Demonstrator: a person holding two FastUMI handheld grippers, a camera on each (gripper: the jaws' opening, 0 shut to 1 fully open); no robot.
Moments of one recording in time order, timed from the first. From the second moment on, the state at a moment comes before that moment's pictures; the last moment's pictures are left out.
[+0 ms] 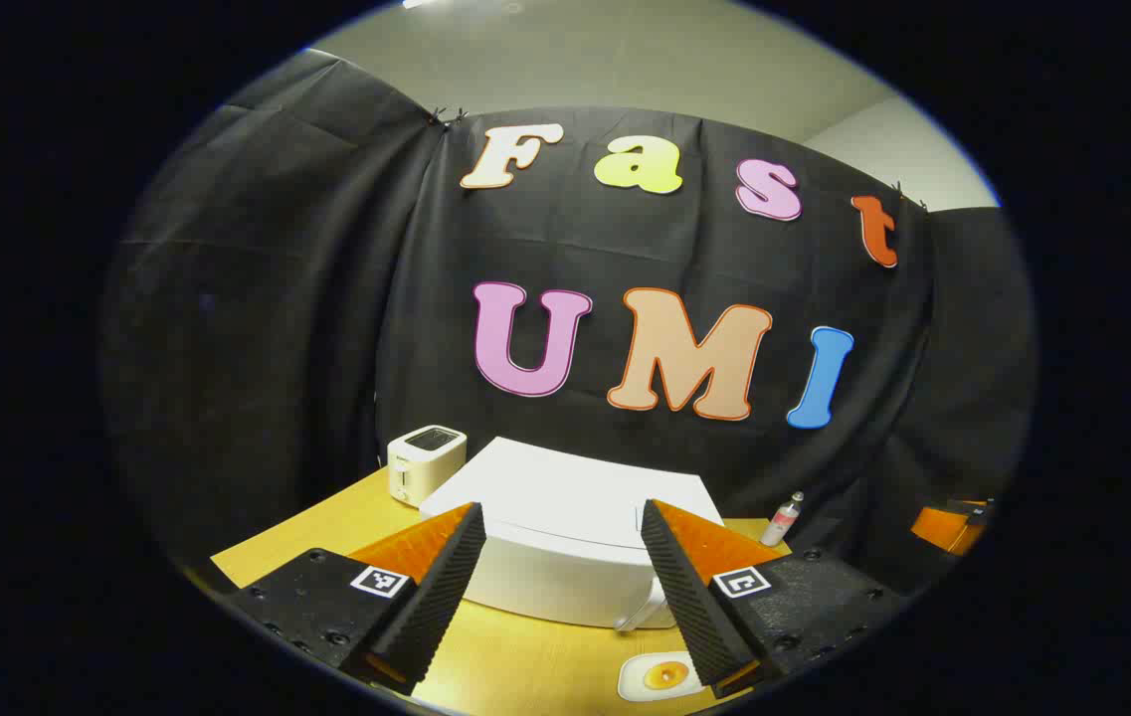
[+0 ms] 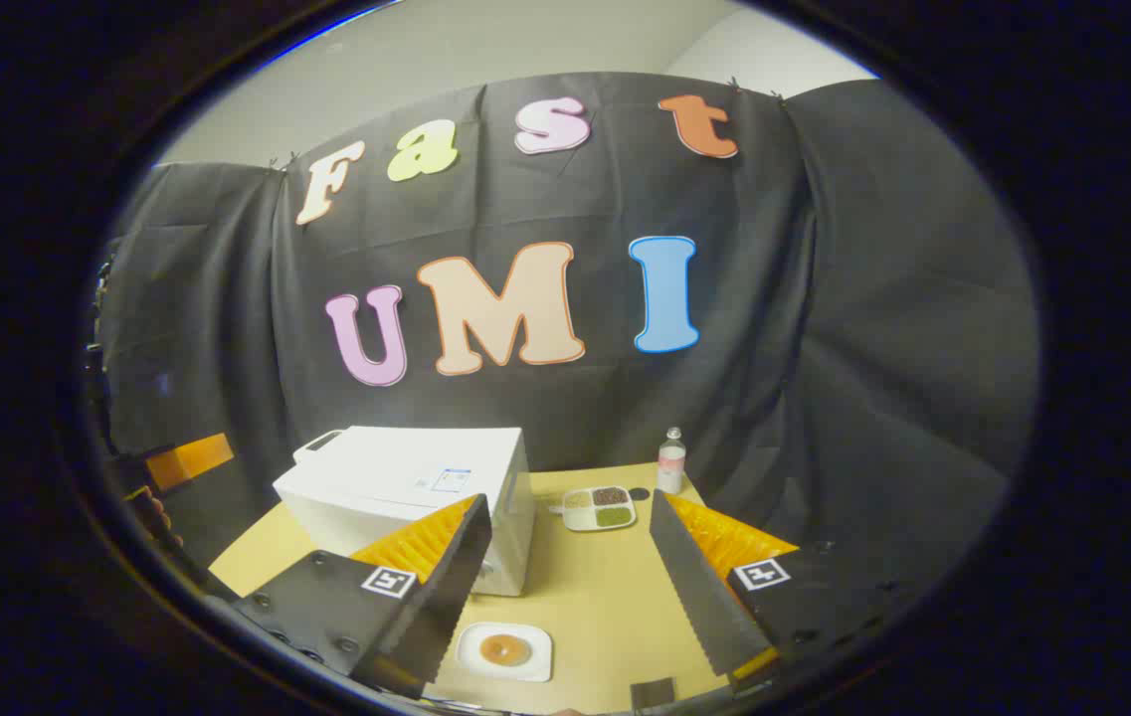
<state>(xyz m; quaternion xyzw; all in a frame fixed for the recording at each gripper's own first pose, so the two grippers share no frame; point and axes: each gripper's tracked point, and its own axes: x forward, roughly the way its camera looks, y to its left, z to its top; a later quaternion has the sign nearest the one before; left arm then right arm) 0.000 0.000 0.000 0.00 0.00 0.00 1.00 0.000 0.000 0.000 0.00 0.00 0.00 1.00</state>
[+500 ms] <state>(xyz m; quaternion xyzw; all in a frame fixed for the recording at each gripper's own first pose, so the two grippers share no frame) 0.008 -0.009 -0.019 0.00 0.03 -0.05 1.00 -0.002 0.011 0.009 0.01 -0.02 -0.03 1.00</state>
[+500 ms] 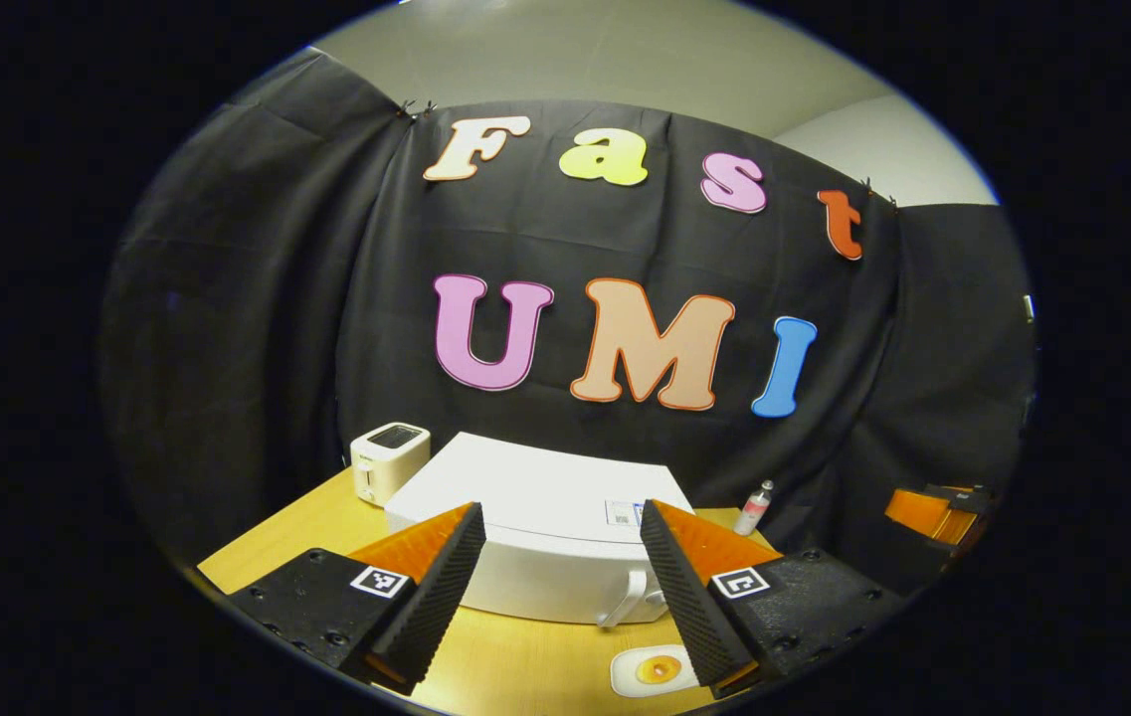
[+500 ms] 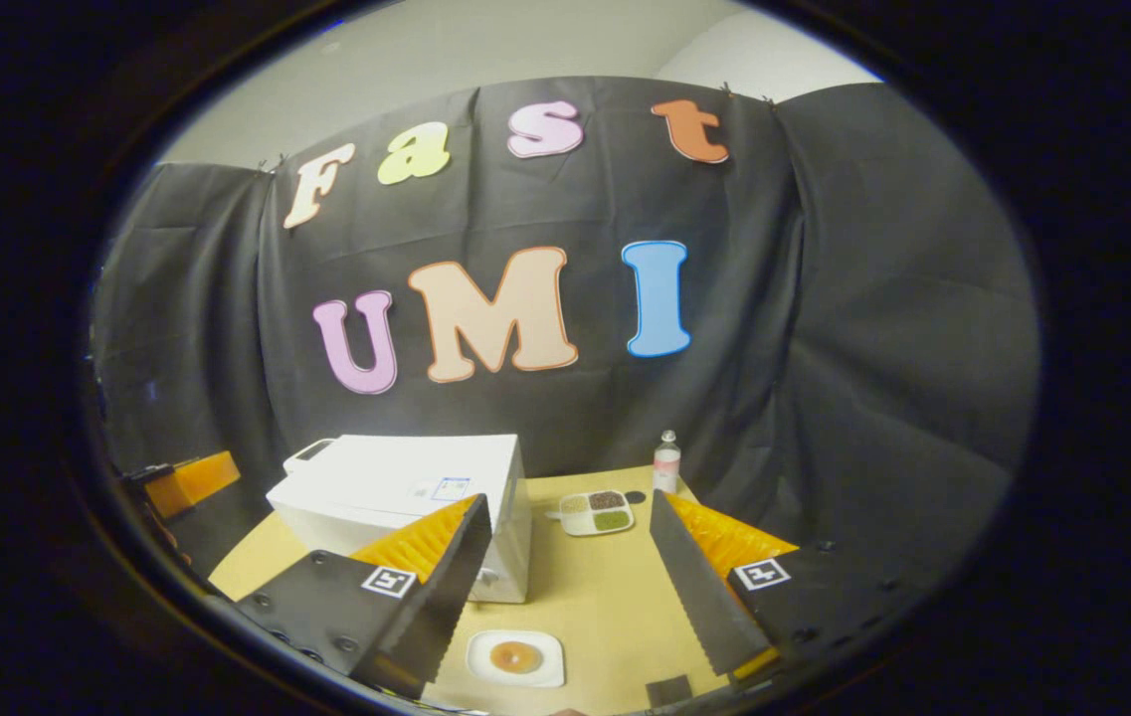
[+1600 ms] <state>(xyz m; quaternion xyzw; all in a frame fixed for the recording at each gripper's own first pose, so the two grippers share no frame) 0.039 -0.009 -0.060 0.03 0.07 -0.06 0.99 0.008 0.006 0.029 0.02 -0.05 -0.04 1.00</state>
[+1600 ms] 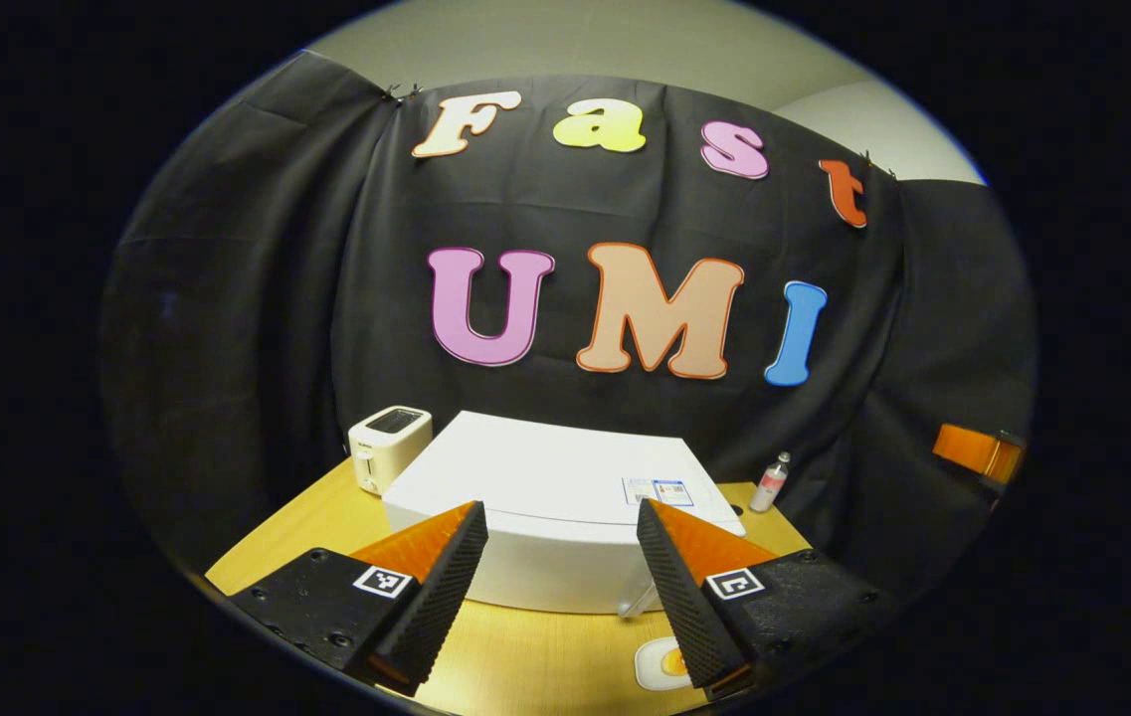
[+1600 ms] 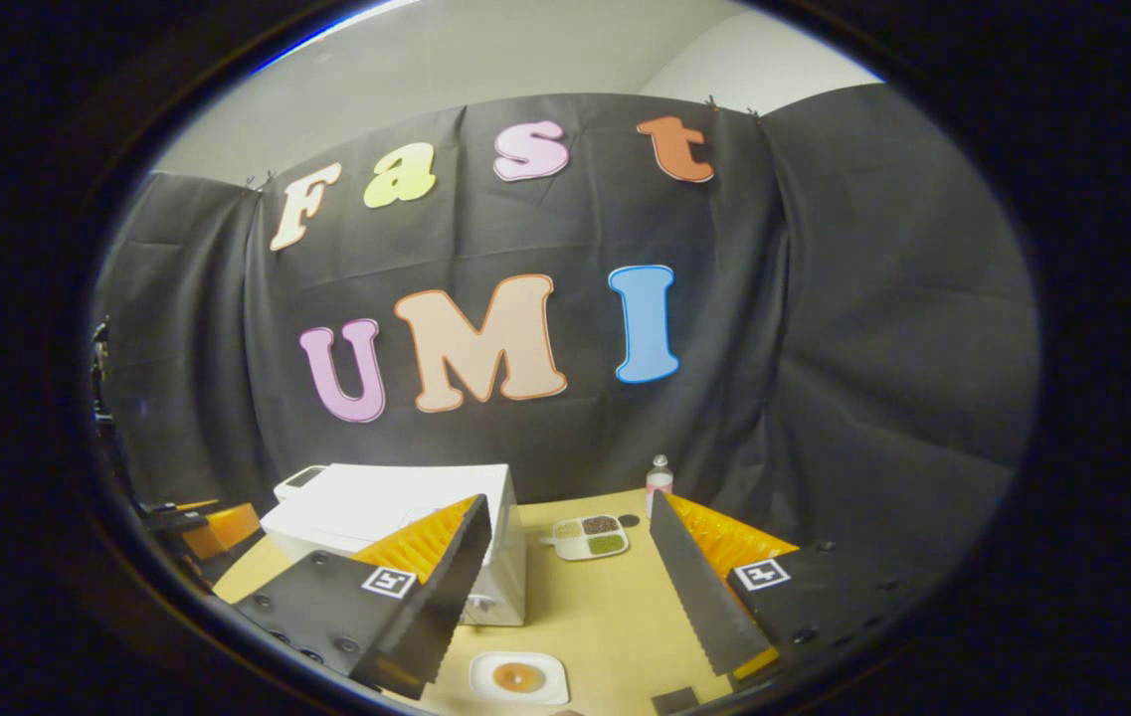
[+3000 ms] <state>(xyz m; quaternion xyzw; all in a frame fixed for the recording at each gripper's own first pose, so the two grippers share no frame) 0.091 -0.084 -0.310 0.04 0.31 -0.13 0.94 0.004 -0.037 0.017 0.04 -0.03 -0.06 1.00</state>
